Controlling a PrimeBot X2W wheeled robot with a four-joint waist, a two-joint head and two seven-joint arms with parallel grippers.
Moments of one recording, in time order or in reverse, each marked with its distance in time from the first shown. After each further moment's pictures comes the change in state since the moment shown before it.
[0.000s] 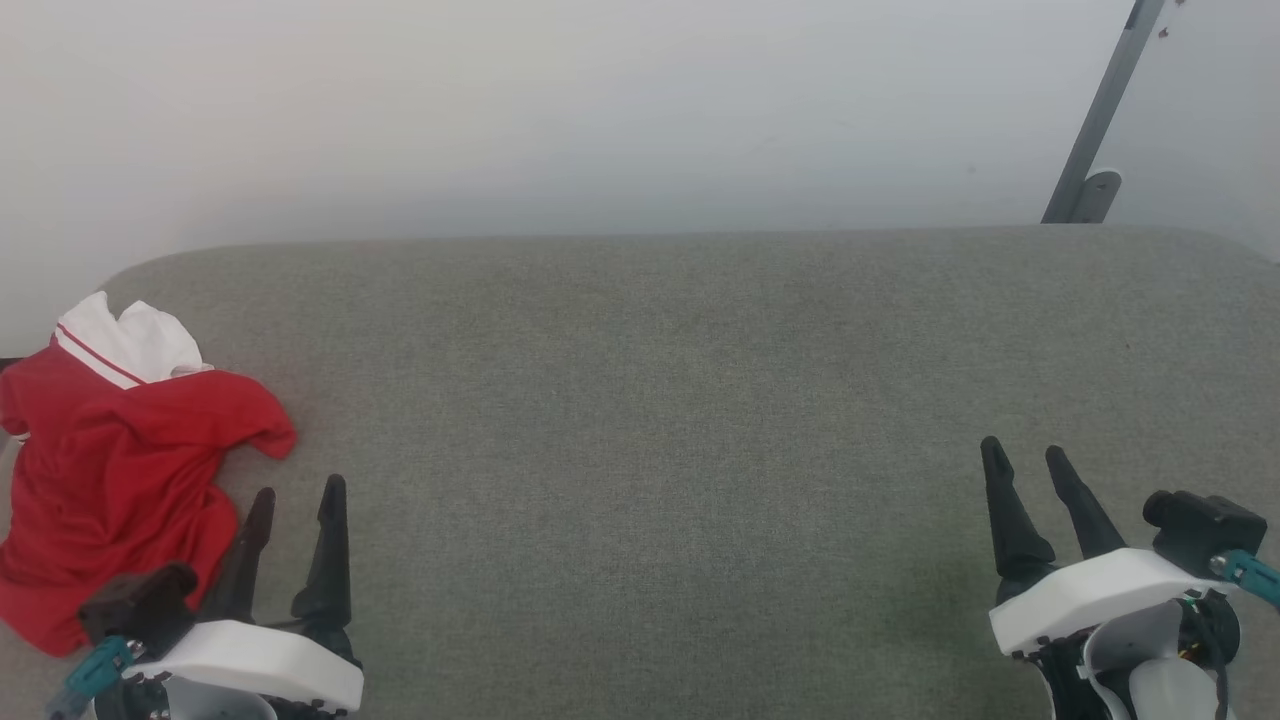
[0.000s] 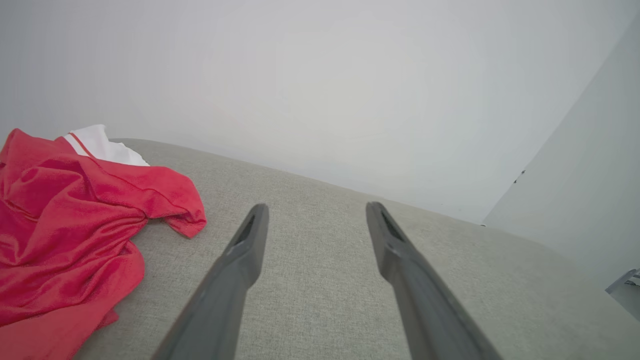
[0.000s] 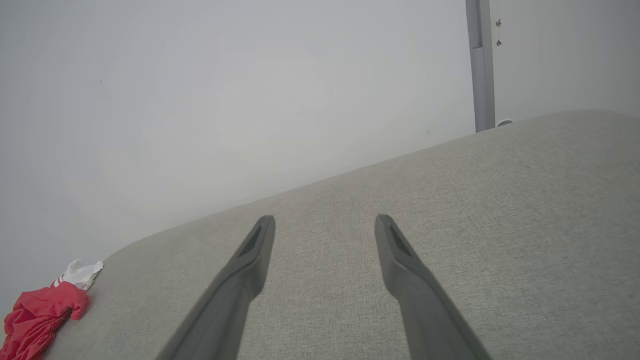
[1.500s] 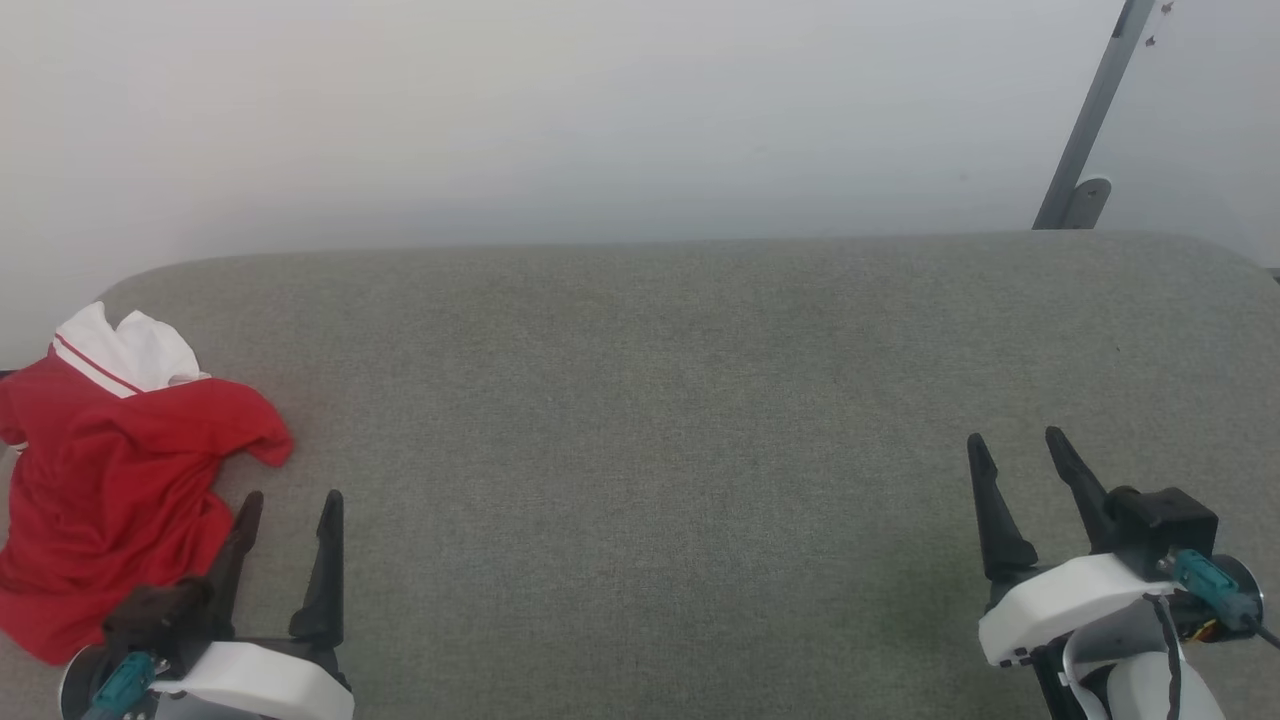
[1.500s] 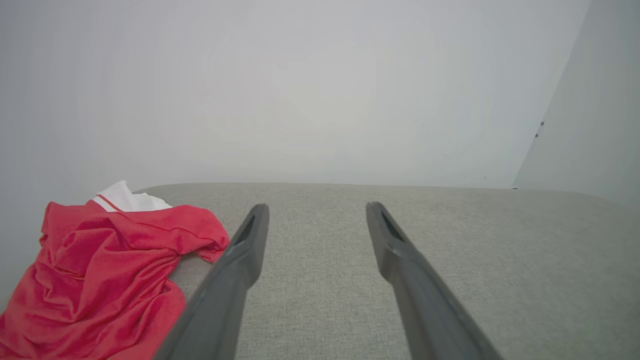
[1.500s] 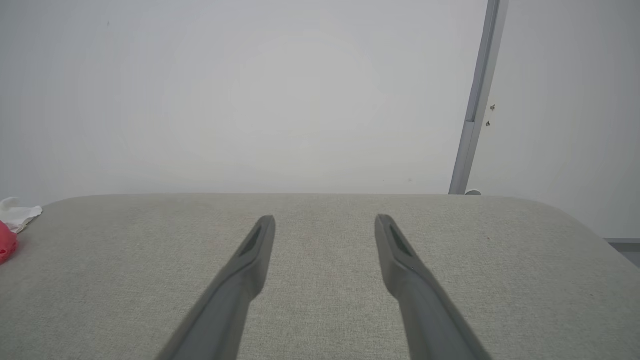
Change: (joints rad) left arm 0.012 0.029 0.009 0.028 0.229 -0.028 -0.076; right arm 0.001 0.003 0.004 -0.022 -0.324 0.002 -0.064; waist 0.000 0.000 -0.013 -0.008
